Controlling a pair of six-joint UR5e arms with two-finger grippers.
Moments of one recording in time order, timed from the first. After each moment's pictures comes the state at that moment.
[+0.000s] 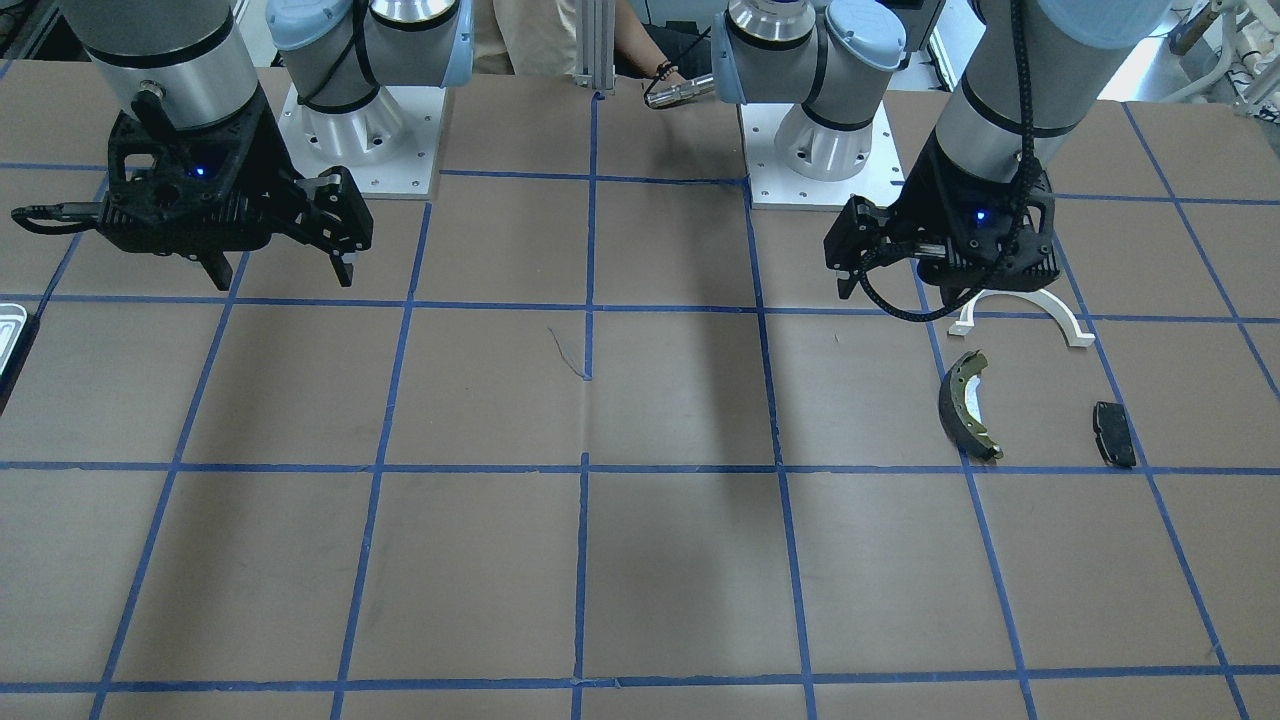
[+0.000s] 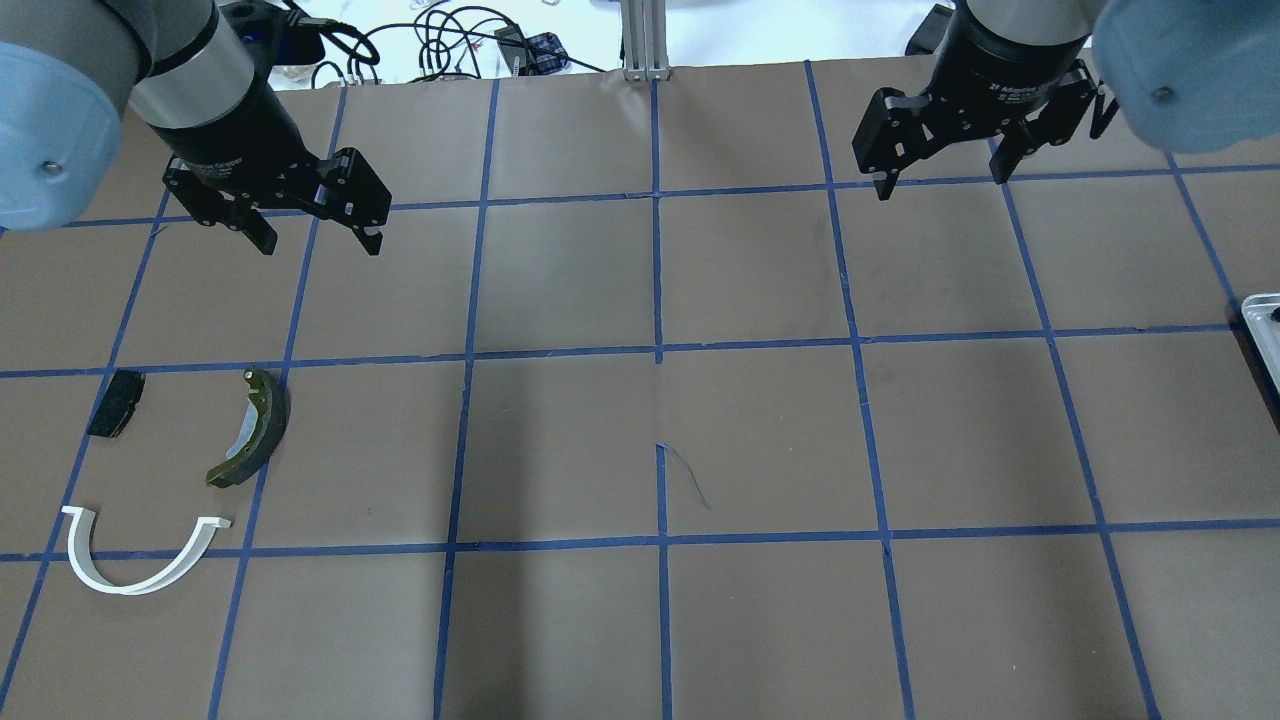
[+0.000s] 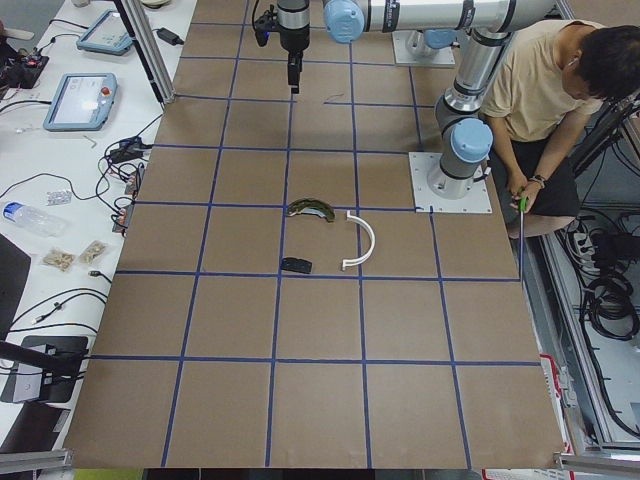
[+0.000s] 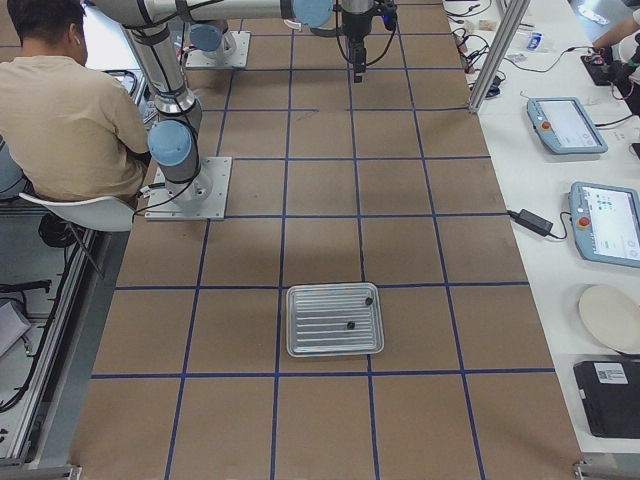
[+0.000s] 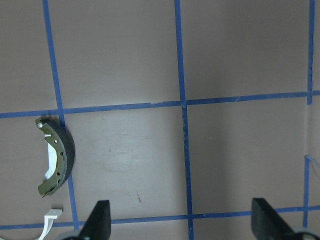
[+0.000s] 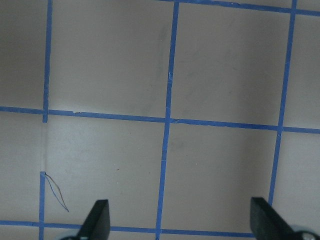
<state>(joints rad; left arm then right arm) -1.52 -1.61 -1.57 -1.54 1.58 0.11 1.60 -1.53 1.51 -1.62 -1.61 -0.06</state>
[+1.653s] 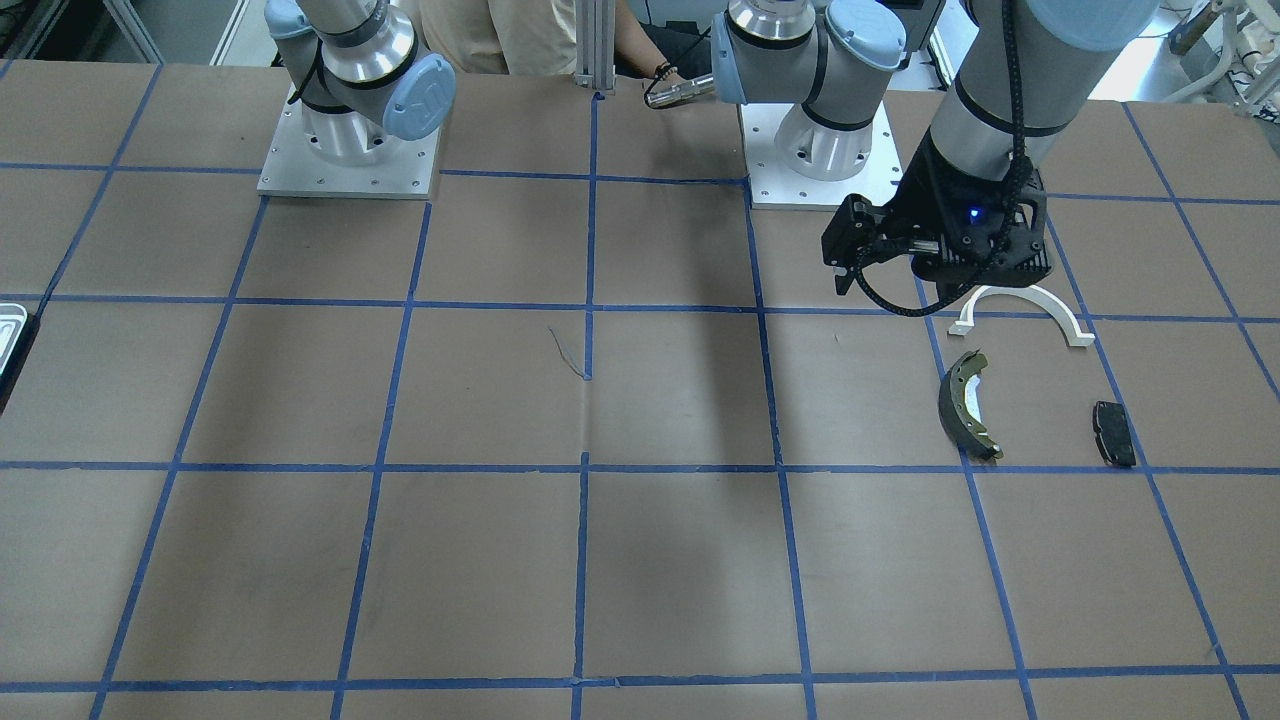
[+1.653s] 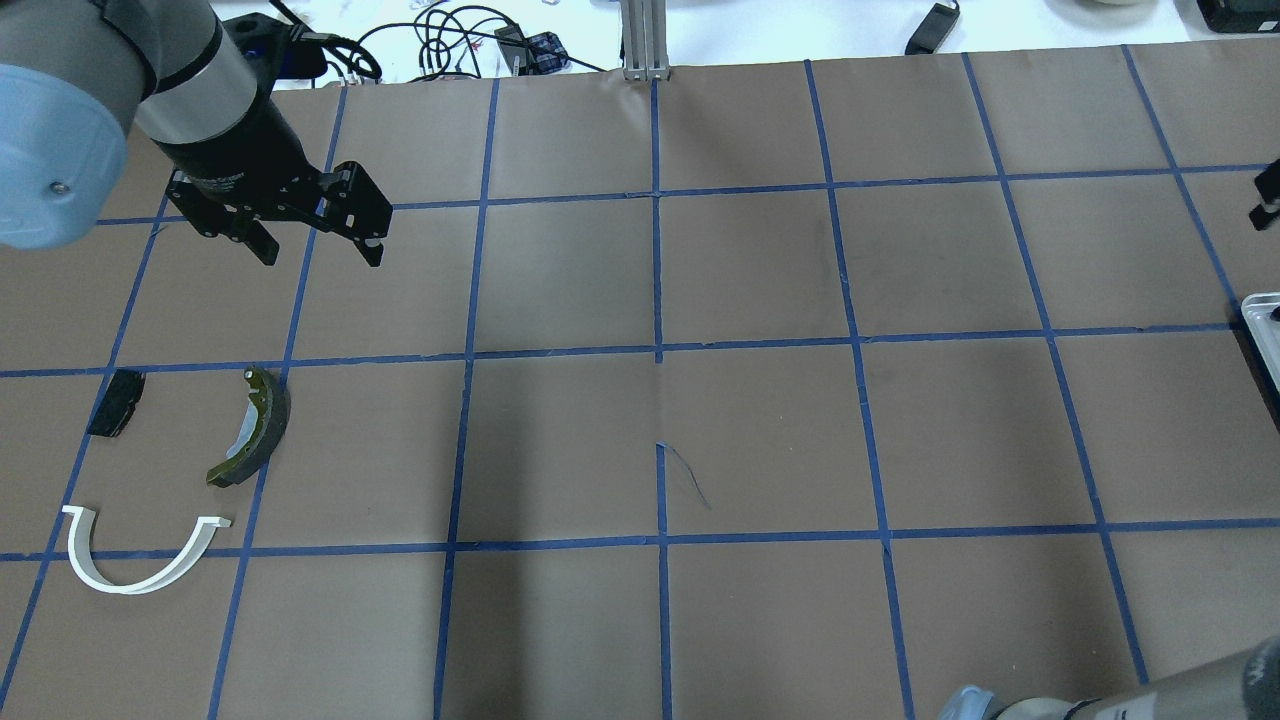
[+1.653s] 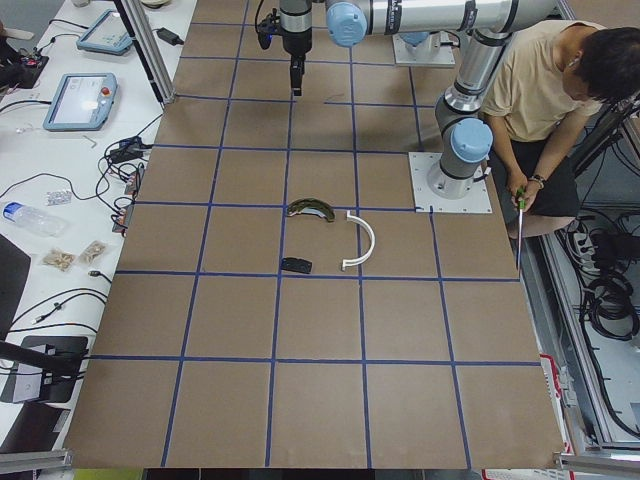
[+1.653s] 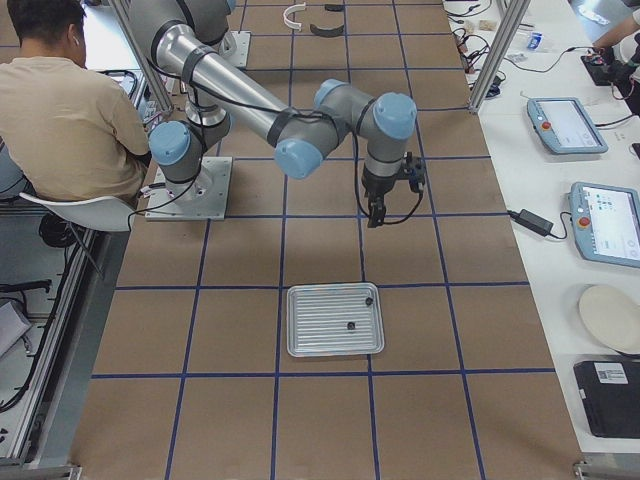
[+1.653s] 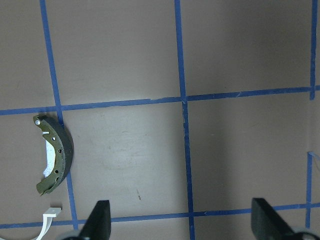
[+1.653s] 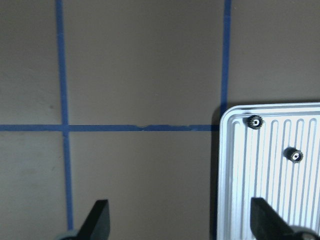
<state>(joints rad) -1.51 -1.59 -1.61 -1.53 1.58 0.12 0.88 -1.27 1.53 -1.84 -1.60 -0.71</state>
